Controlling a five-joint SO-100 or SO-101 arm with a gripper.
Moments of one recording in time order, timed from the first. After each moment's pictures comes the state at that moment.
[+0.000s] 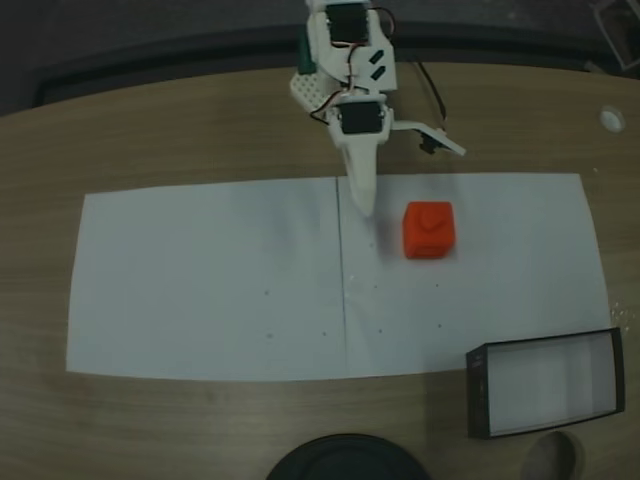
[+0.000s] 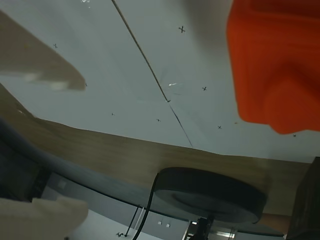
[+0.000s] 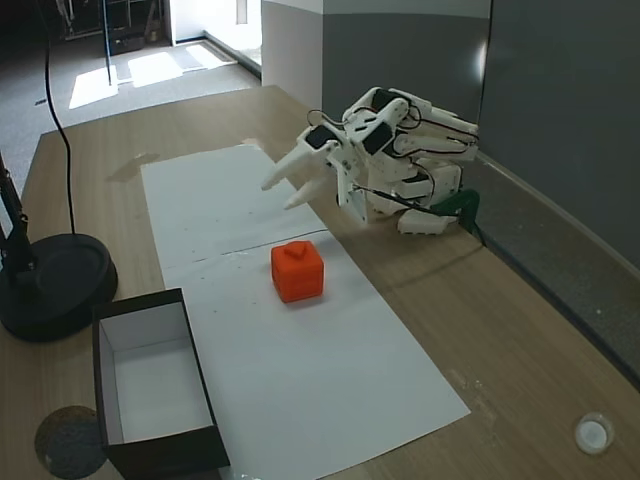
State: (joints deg) arm -1.0 197.8 174.8 54.2 -1.4
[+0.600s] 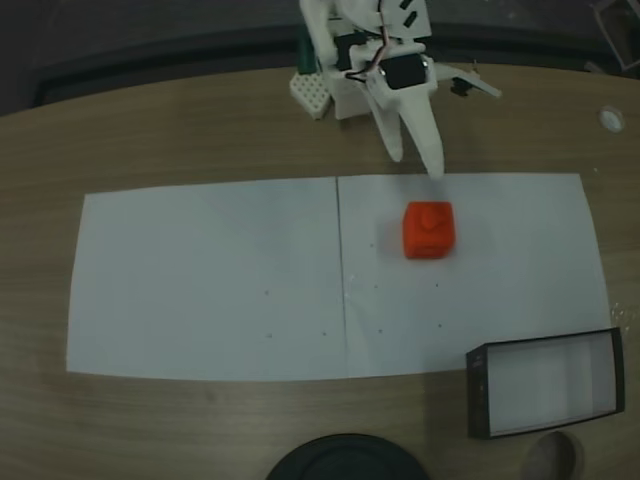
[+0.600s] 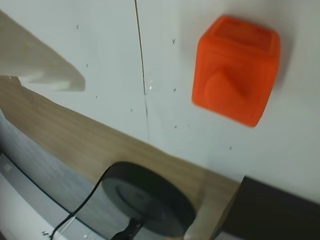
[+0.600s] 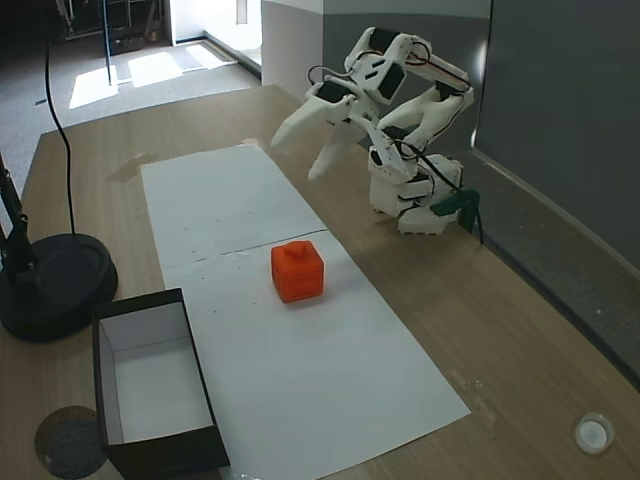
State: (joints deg) arm -15.4 153.5 131.6 74.4 -5.2
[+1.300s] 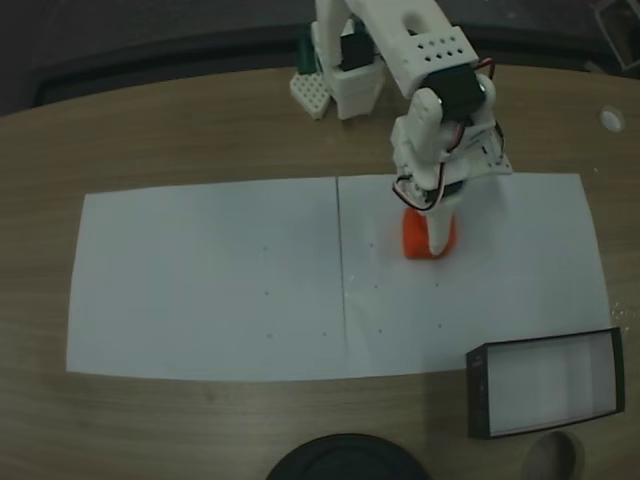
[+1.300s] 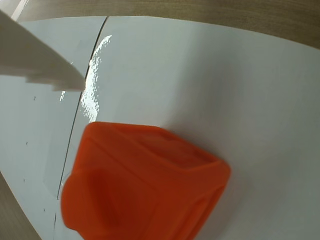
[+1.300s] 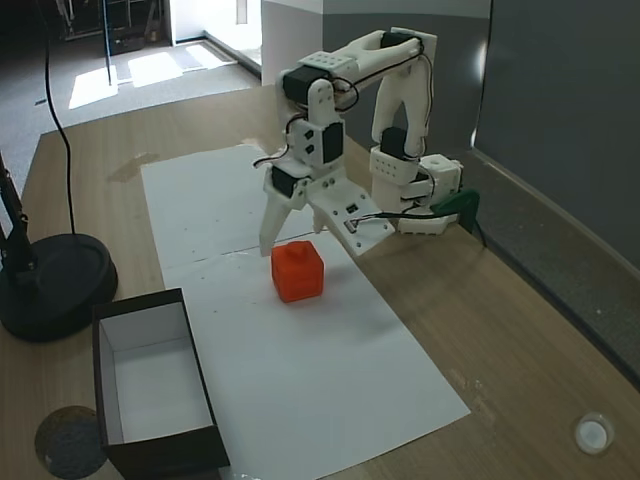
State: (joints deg) arm -21.1 99.5 107.8 81.6 3.0
